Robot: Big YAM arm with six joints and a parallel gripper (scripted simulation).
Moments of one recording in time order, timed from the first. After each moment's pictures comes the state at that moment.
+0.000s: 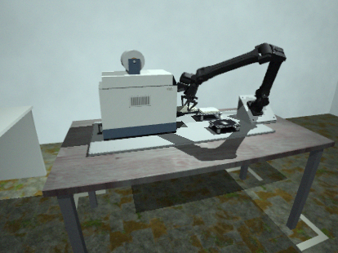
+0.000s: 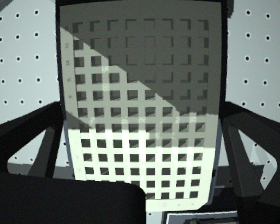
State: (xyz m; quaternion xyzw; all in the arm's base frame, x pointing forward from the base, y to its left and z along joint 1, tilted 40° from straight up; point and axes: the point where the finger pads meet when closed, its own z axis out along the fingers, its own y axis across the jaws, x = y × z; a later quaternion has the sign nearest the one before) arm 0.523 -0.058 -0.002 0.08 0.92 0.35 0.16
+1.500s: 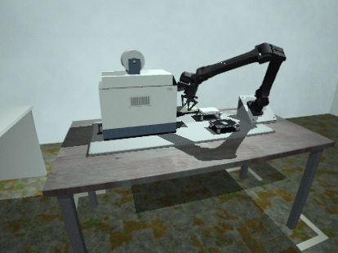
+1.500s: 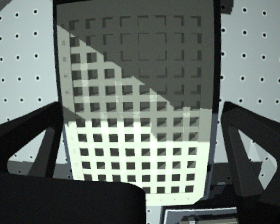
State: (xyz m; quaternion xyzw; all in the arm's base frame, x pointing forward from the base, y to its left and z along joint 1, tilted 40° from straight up) arm 0.521 -0.062 -0.002 0.08 0.92 0.35 0.15
